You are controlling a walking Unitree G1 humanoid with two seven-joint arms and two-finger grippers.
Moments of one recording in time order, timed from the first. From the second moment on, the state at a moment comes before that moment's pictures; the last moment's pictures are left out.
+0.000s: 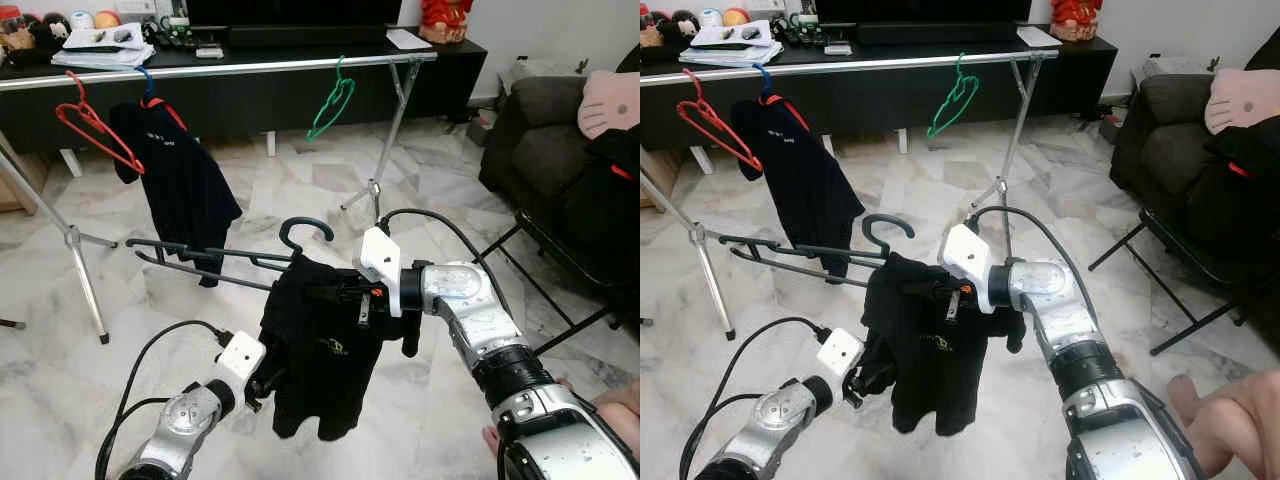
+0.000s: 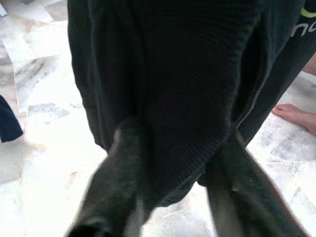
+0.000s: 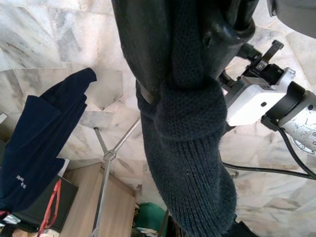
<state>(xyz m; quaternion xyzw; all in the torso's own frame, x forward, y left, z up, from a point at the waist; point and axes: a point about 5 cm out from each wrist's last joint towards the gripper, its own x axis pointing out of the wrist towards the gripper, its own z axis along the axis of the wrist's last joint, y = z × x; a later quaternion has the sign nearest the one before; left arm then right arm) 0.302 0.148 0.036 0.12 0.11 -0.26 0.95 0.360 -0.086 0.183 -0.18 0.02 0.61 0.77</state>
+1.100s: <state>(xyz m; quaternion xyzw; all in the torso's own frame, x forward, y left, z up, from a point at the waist) 0.300 0.153 0.030 0.12 0.13 -0.24 0.95 0.362 -0.086 0.186 -0.18 0.02 0.60 0.78</state>
